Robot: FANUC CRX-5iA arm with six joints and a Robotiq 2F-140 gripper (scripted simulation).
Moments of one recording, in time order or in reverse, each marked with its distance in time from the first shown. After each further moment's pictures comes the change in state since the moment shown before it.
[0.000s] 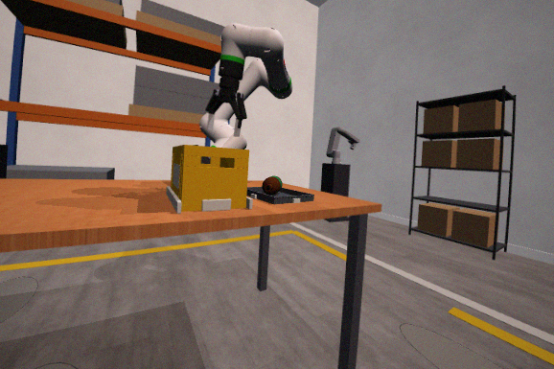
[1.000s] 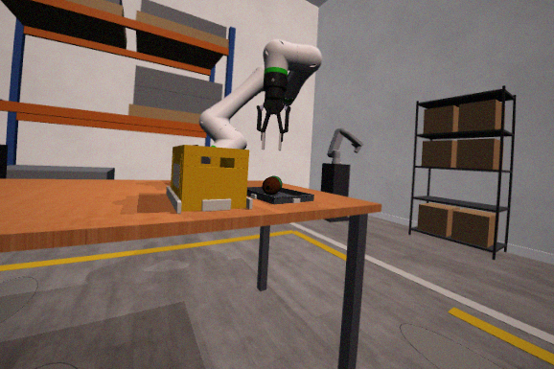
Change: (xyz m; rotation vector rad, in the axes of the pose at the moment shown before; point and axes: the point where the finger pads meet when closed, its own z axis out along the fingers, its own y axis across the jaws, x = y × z) arm -0.078 -0.188 0.008 0.179 0.143 -0.374
